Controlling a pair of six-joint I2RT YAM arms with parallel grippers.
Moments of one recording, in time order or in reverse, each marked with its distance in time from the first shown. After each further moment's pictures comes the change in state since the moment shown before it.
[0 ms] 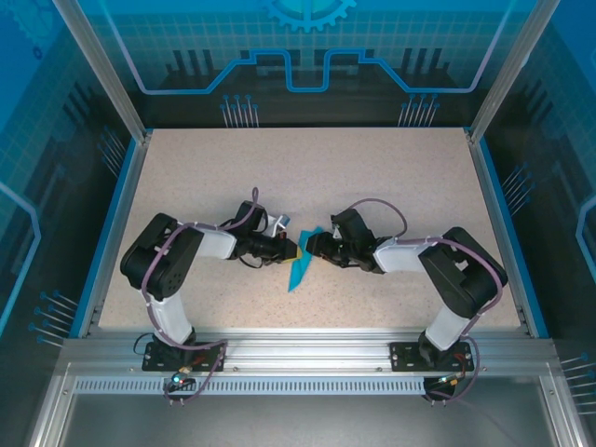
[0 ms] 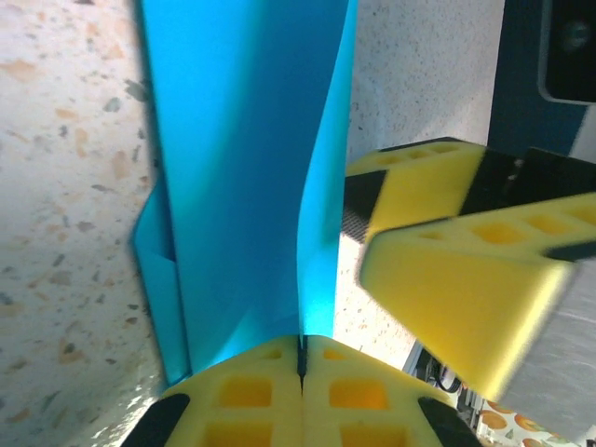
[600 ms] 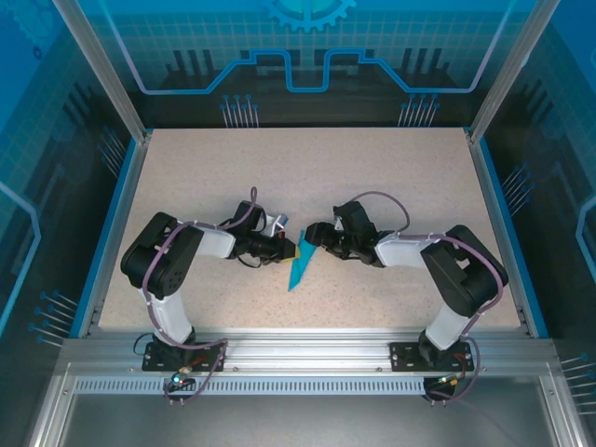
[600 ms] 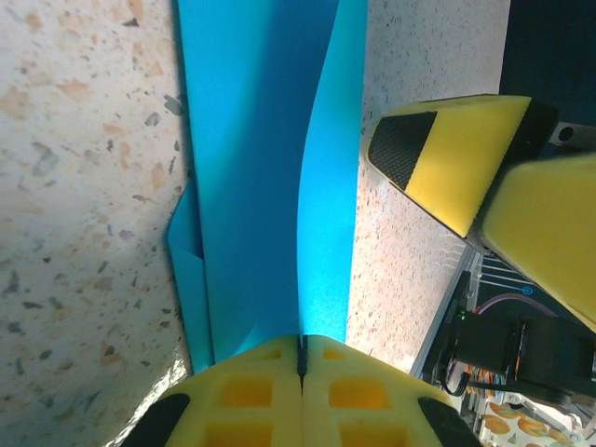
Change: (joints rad) left arm 0.014 0.008 0.000 0.000 0.000 0.016; right arm -0.039 0.021 0.051 0.000 -0.008 -0.004
